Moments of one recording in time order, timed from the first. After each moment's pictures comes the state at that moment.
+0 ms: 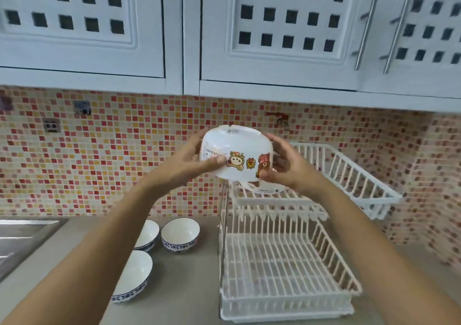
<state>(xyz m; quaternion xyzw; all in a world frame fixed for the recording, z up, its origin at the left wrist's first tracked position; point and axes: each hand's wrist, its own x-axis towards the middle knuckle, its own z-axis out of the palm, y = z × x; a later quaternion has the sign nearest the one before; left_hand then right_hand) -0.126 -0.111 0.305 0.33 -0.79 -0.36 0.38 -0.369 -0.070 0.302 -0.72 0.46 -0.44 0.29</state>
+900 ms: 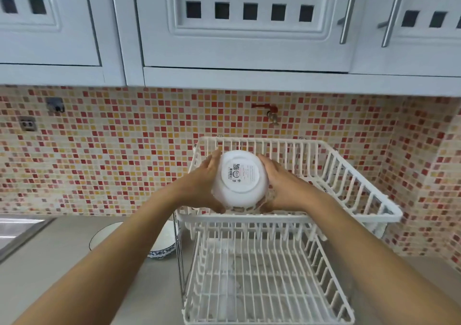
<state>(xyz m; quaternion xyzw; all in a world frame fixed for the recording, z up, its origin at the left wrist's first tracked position) -0.198 -0.155 0.261 0.49 -0.86 -0.11 0.13 -0.416 -0.141 0.252 -0.80 0.56 -0.17 0.08</state>
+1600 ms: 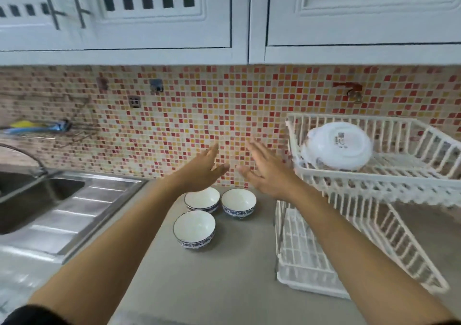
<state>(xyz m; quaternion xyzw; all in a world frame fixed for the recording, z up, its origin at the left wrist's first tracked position) 0.018 -0.077 0.229 0.61 -0.77 -0.10 0.16 -0.169 -0.074 0.226 -0.84 0.49 -0.21 0.09</state>
